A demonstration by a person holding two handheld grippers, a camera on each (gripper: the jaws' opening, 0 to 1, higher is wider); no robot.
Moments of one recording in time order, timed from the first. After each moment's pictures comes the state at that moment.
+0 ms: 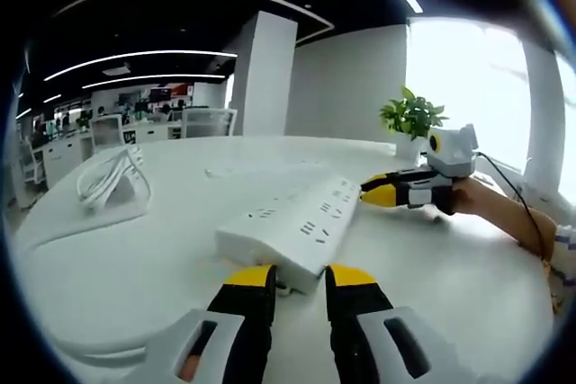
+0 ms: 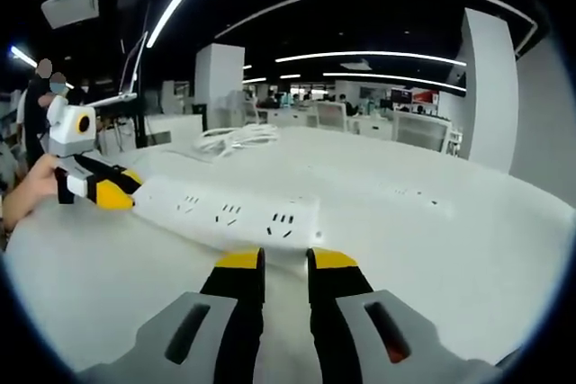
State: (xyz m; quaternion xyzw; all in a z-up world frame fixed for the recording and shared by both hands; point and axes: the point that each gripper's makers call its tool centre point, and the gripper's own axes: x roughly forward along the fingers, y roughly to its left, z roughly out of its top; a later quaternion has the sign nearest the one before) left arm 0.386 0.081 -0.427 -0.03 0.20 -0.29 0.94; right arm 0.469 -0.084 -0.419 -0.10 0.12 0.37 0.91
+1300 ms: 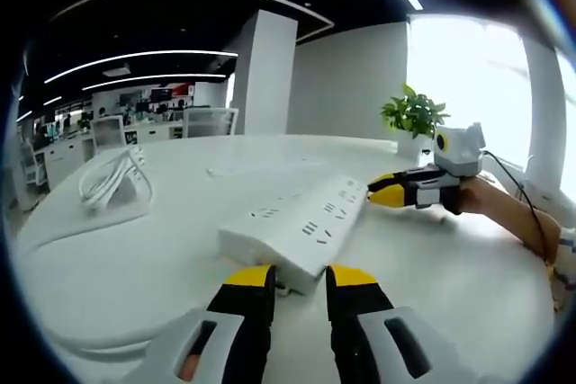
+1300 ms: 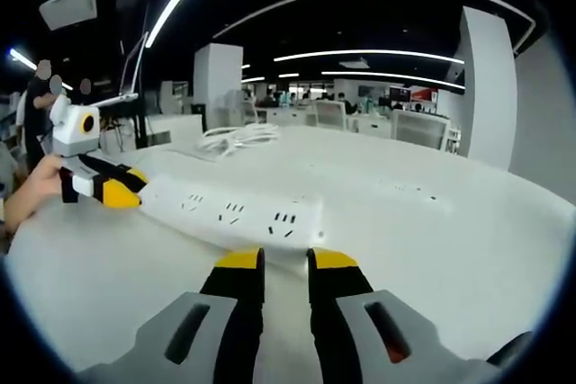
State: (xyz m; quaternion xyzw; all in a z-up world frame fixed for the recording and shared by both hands) left arm 0.385 0.082 -0.427 -0.03 0.20 -0.28 0.94; right arm 0.457 -0.085 -0.419 -0.09 0.13 0.37 0.91
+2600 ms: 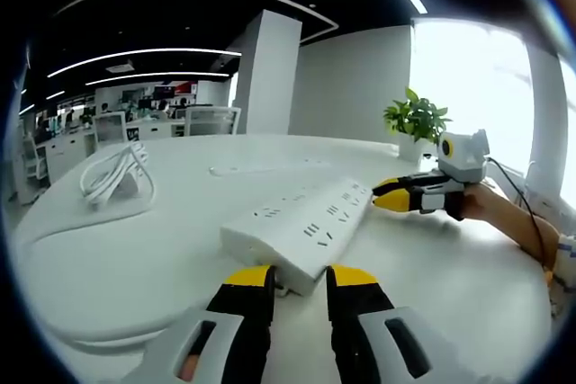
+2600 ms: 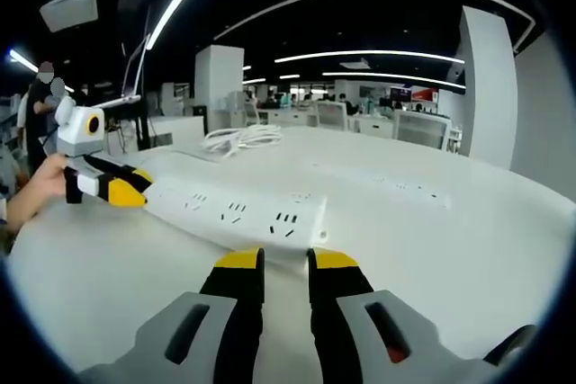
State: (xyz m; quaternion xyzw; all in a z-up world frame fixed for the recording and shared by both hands) left arm 0.384 0.083 -0.427 -0.04 0.20 -0.28 0.94; right arm 0.454 -0.087 -0.418 -0.09 0.13 0.38 0.91
